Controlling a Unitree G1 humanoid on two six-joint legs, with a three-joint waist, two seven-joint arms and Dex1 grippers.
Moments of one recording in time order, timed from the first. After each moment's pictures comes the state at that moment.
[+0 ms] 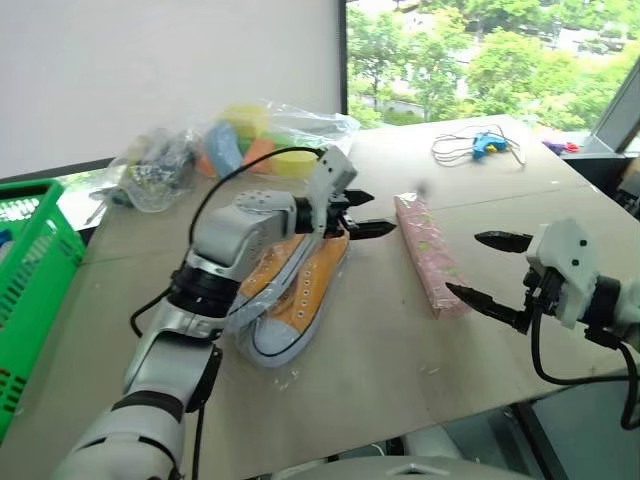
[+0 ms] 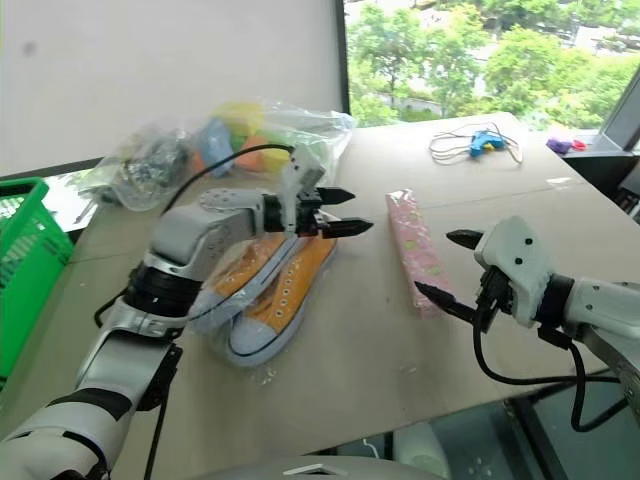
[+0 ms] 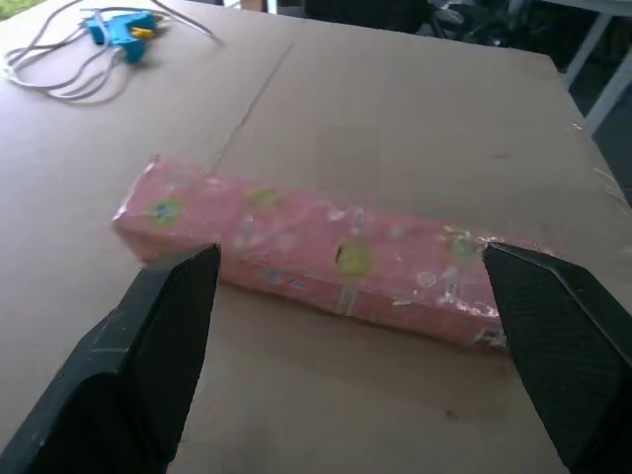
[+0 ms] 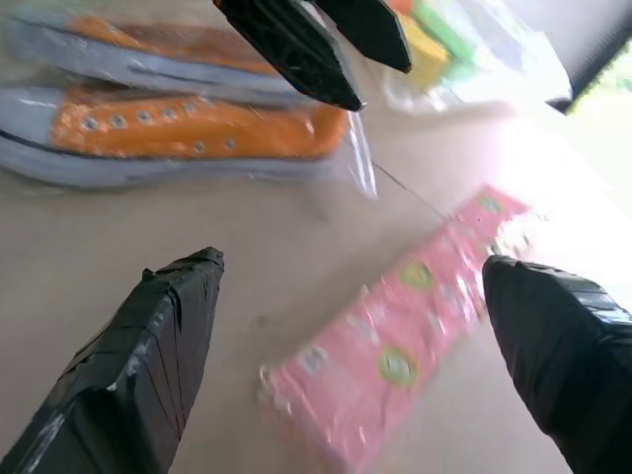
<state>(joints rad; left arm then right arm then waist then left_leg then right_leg) -0.83 0.43 -0.36 0.17 -0.42 0.64 -0.85 0.08 -0.88 -0.37 -0.89 0.65 0.85 0.66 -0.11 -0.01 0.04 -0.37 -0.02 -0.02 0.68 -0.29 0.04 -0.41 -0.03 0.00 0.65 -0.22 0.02</state>
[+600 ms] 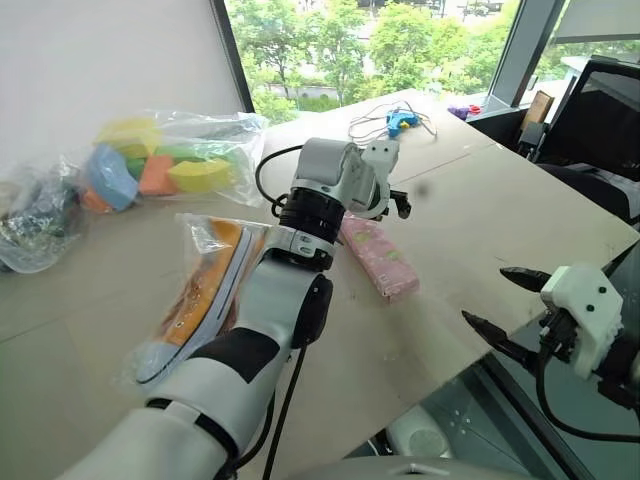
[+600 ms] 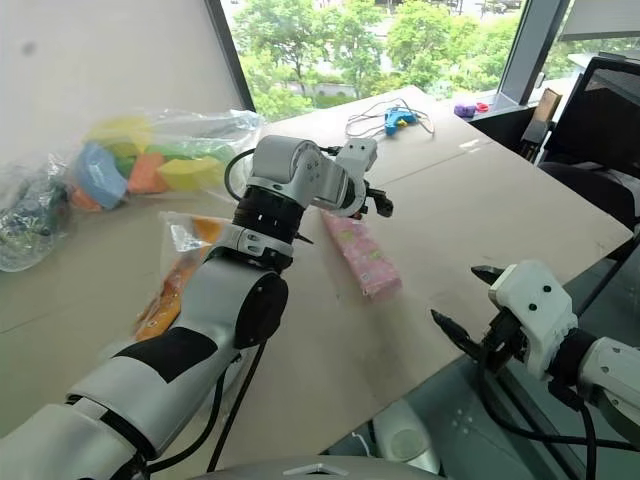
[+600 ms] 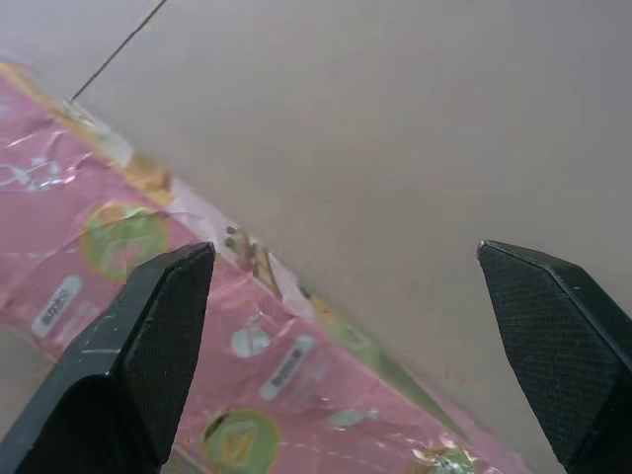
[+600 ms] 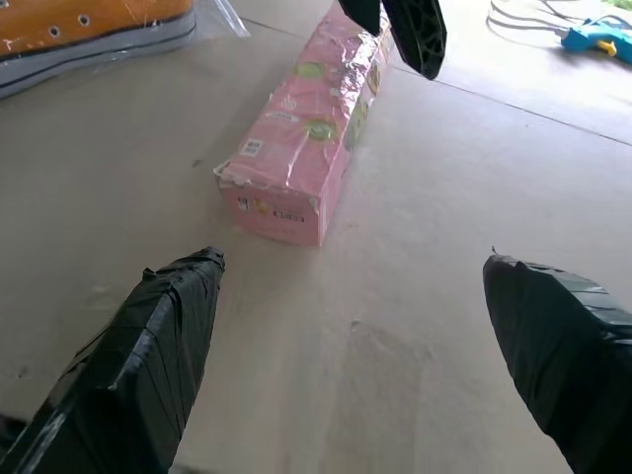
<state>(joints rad) -1.32 -0.08 0.13 0.70 -0.19 1.36 0.05 0.39 -0.91 -0.48 -1.02 0.80 0.76 0.42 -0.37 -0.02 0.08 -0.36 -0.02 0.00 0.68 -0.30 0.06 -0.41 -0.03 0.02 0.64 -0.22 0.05</state>
